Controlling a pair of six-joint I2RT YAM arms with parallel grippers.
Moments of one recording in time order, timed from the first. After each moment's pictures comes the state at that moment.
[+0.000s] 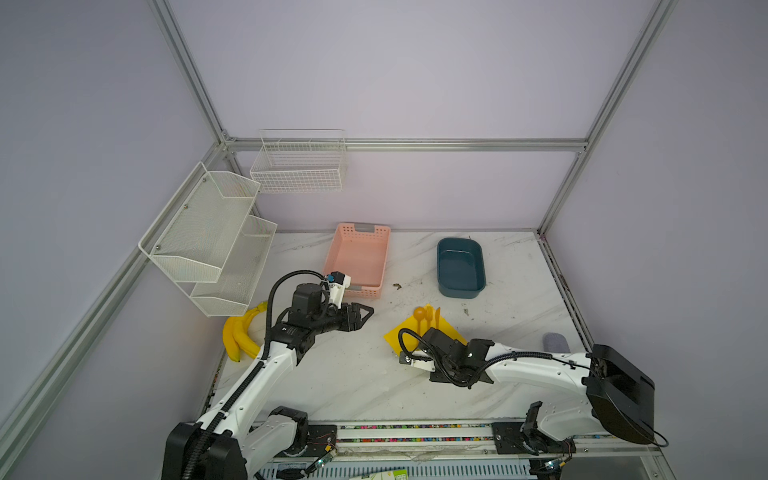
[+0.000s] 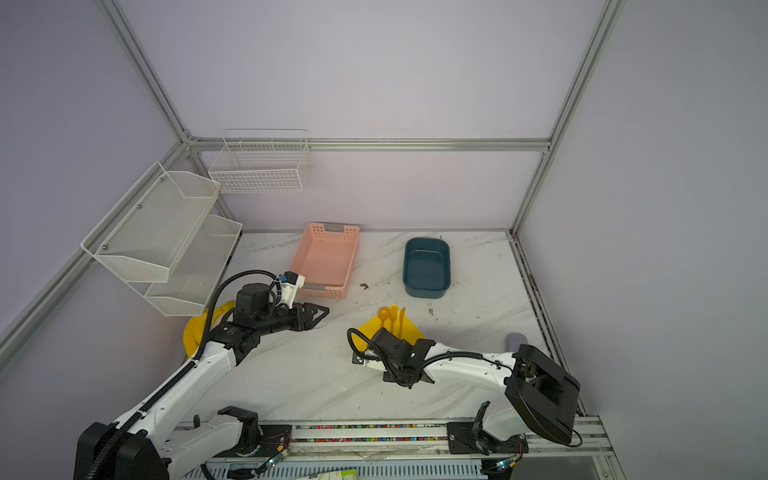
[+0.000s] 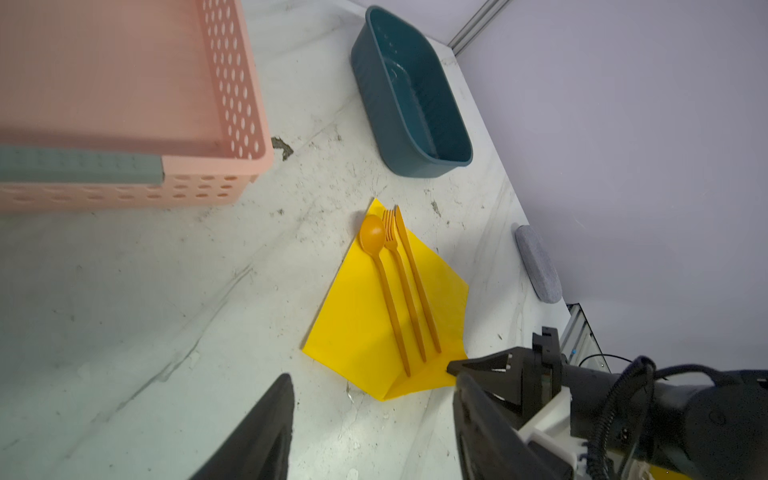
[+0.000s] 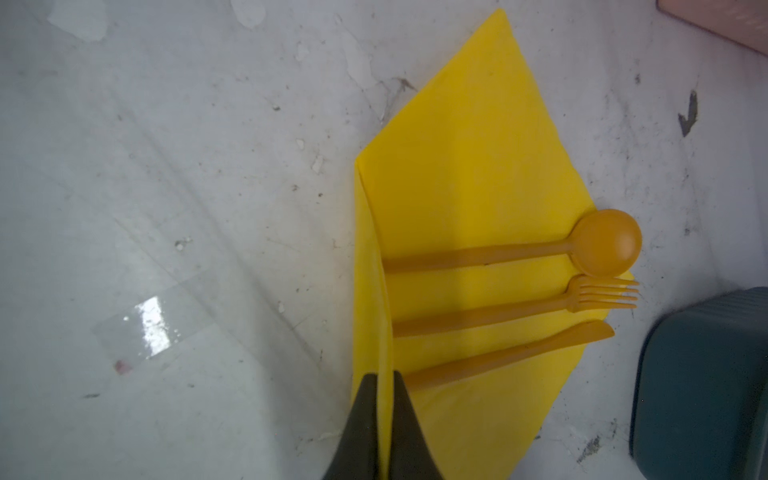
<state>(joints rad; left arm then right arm) -0.25 1.05 0.66 -0.25 0.57 -0.40 1.04 1.42 0.75 -0.42 0.20 -0.53</state>
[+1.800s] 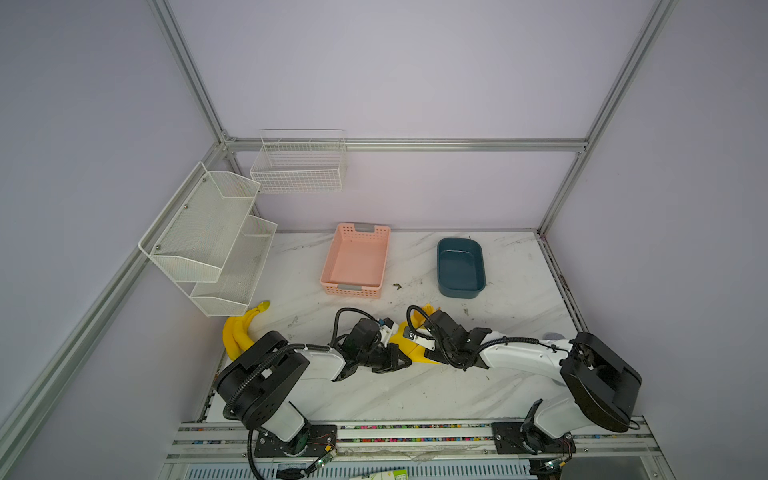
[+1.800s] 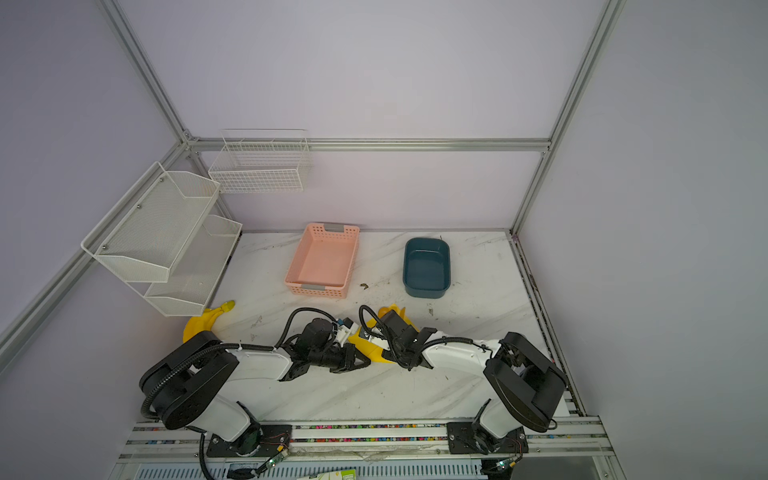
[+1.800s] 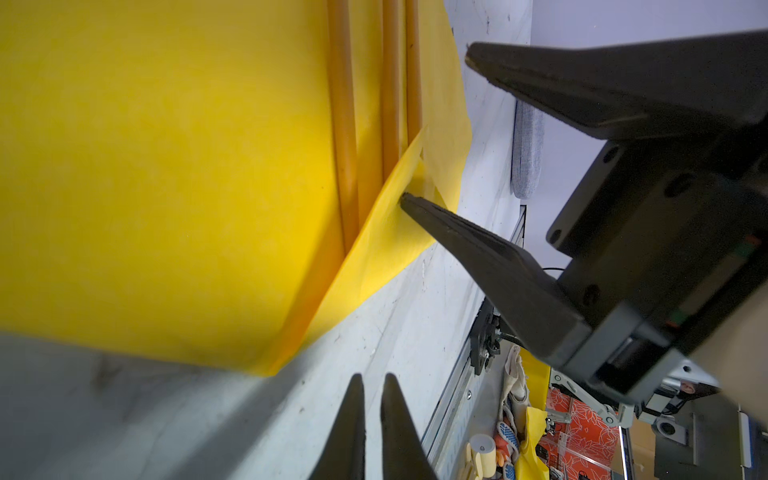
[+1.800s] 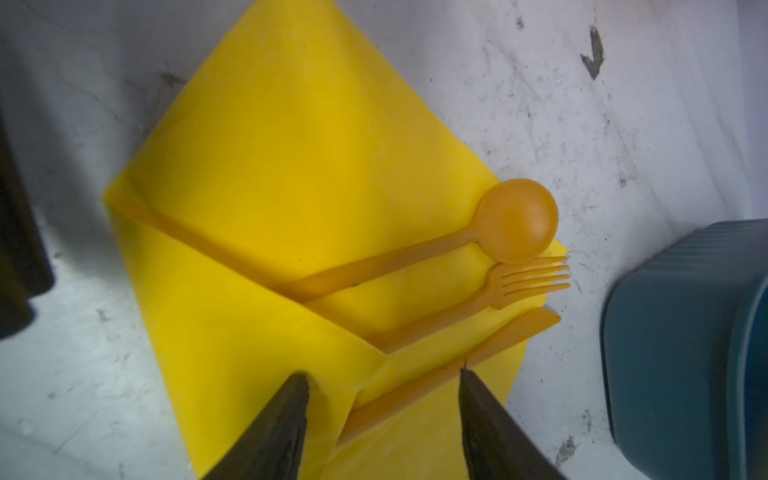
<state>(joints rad) -0.68 1.57 0.46 0.39 0.62 -0.89 0.88 1.51 0.74 -0.20 0.22 -0.52</state>
